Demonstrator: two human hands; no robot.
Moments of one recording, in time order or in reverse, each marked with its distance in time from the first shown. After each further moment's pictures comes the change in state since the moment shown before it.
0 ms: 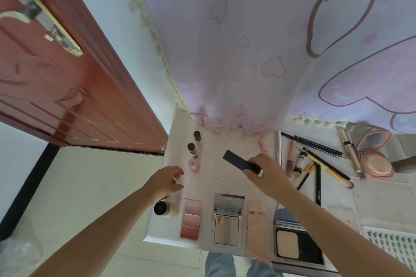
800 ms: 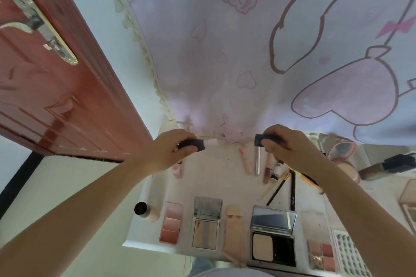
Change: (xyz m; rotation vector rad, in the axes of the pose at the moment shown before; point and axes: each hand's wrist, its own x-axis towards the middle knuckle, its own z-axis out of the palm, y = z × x) left_hand -0.044 0.117 -0.073 -0.017 0.304 0.539; right_hand -0.020 -0.018 -0.135 0.111 0.012 -0.106
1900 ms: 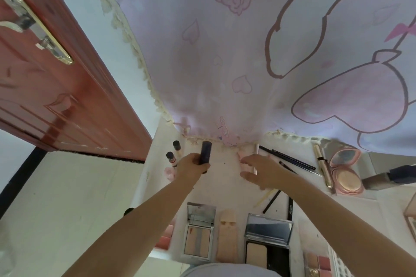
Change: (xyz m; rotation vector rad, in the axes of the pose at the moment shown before) left_hand 0.040 -0.018 0.121 -0.523 0.211 -0.755; right_hand 0.033 0.060 0.057 -0.296 -0.467 0.100
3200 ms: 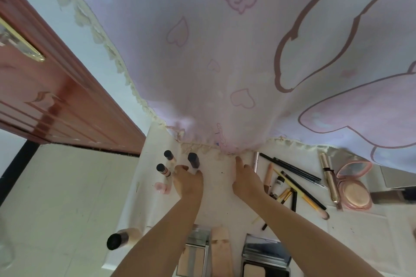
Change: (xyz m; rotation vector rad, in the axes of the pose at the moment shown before) left_hand 0.038 -0.016 0.042 -0.029 0.336 -0.311; right_hand 0.068 0.001 0.046 0.073 0.104 0.339
